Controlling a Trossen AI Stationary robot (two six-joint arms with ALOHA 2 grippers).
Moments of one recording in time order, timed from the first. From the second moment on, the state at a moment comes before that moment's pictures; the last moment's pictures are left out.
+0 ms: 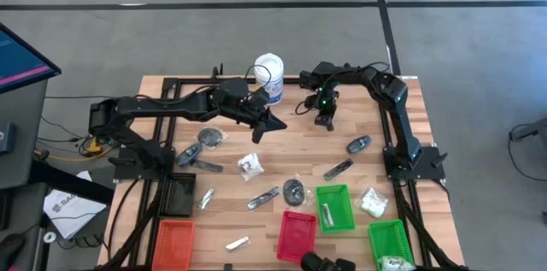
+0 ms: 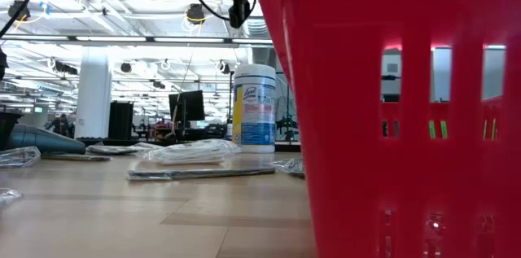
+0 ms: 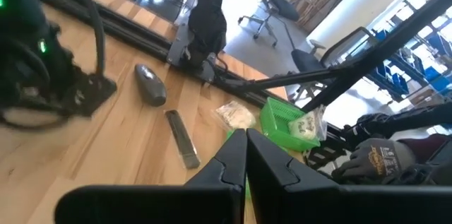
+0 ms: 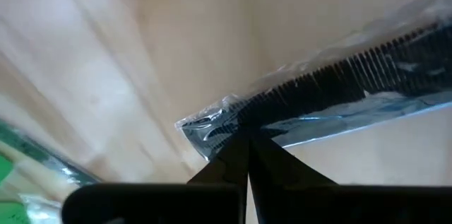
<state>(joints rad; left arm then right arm) 0.21 1.48 1.15 0.02 0.37 -0.43 -0.65 2.16 1.51 -1.28 -0.16 -0.37</state>
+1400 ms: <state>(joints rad) 0.20 1.44 1.15 0.02 0.29 -0.45 -0.36 1.84 1.10 -0.59 -0.17 0.18</state>
